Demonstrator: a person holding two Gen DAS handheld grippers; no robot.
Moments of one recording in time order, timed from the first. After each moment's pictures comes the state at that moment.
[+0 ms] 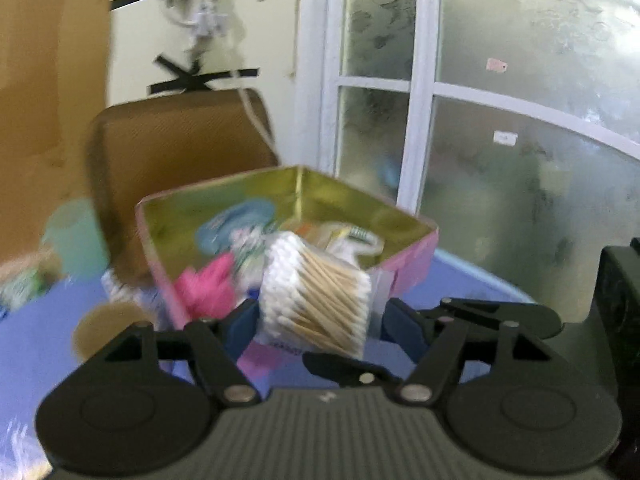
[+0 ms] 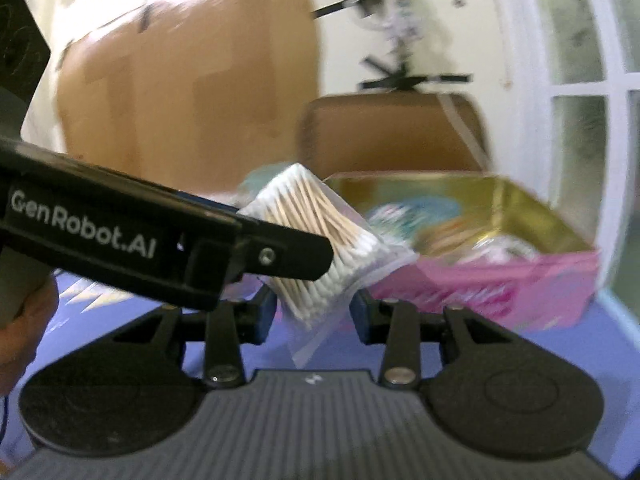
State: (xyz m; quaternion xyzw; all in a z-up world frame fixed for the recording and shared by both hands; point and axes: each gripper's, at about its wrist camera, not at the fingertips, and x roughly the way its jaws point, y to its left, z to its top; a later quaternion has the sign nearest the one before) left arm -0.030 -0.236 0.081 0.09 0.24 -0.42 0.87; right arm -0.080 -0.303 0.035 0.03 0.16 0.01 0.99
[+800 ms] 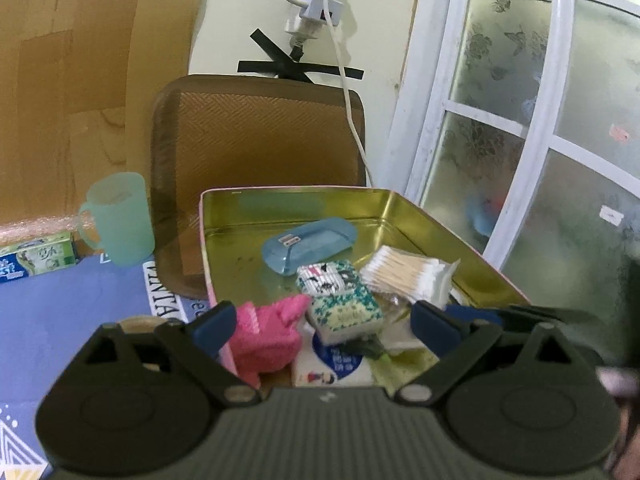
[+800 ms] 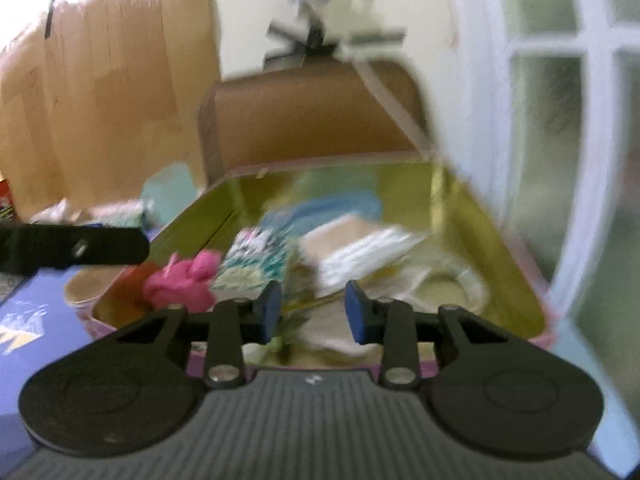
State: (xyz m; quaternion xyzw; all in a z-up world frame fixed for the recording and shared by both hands) left arm 0.033 -0.240 0.080 0.01 0.27 -0.31 0.91; right arm 0.021 -0.383 0.046 0.08 0.26 -0.01 0.96
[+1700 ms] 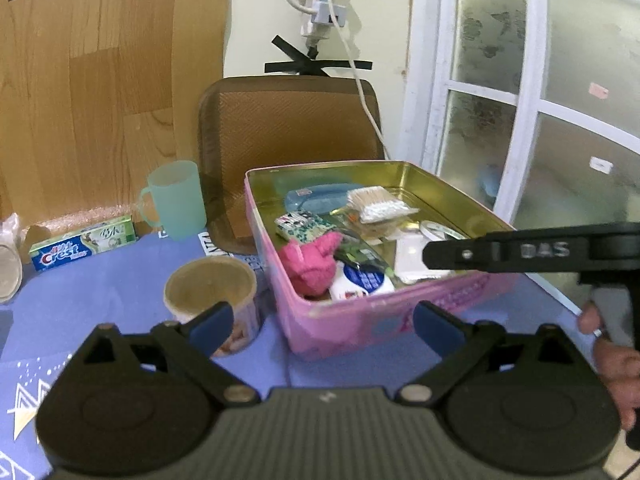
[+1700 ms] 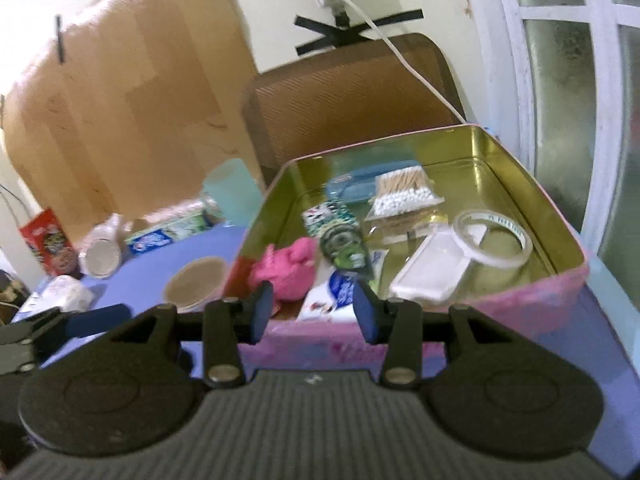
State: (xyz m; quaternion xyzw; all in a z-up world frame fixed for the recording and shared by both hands) left arm -0.044 -0.196 0.080 0.05 0.27 -0.27 0.92; right arm -0.029 -0.355 0.077 0.15 0.26 0.01 0.95
